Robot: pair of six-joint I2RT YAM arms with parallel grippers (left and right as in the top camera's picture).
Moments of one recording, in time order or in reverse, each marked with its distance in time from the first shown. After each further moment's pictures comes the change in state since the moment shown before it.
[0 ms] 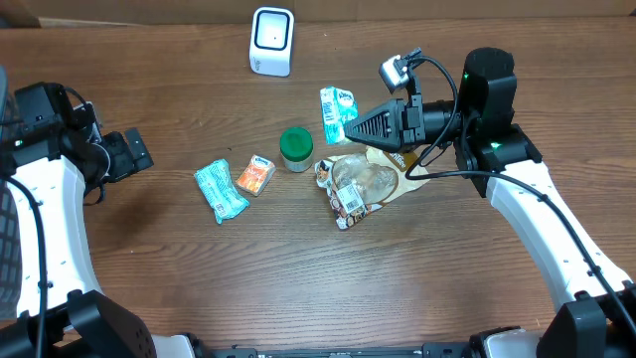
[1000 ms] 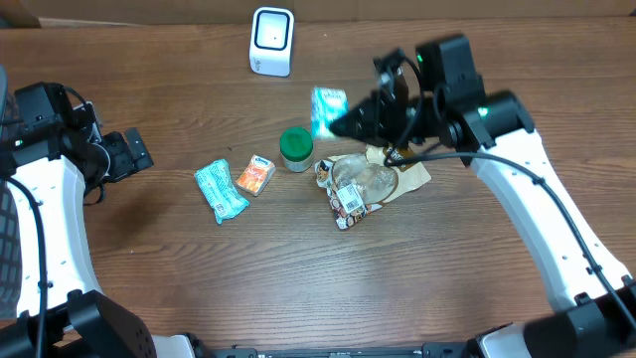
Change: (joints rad) left arm 0.000 0.000 0.000 0.000 -0.001 0.000; right arm 0.156 0.127 0.498 -1.003 0.708 -0.434
